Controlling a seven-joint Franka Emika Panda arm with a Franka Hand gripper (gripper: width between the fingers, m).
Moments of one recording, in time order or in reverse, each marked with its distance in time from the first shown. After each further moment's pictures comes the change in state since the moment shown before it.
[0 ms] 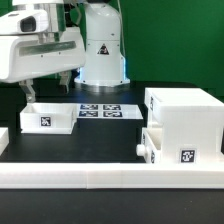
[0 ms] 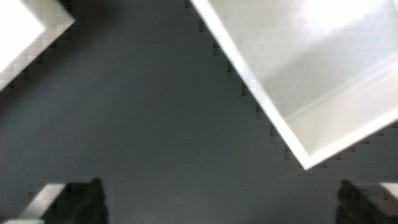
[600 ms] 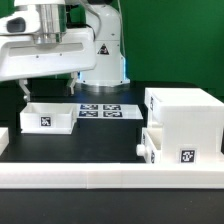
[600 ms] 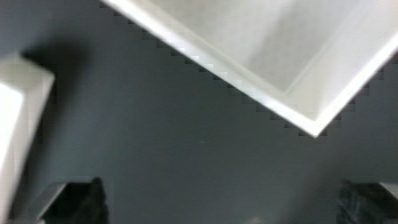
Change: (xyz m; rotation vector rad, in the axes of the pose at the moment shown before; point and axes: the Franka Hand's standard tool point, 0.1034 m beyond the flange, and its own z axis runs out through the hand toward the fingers) arm -0.006 -0.014 0.006 0.001 -0.001 0.532
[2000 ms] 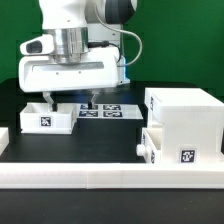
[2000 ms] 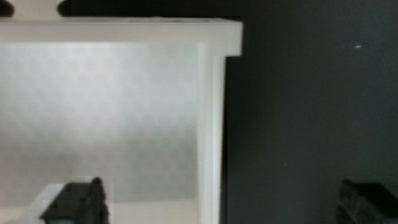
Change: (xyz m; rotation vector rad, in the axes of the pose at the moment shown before) arm -0.036 -0.052 0.044 -0.004 0.020 0.347
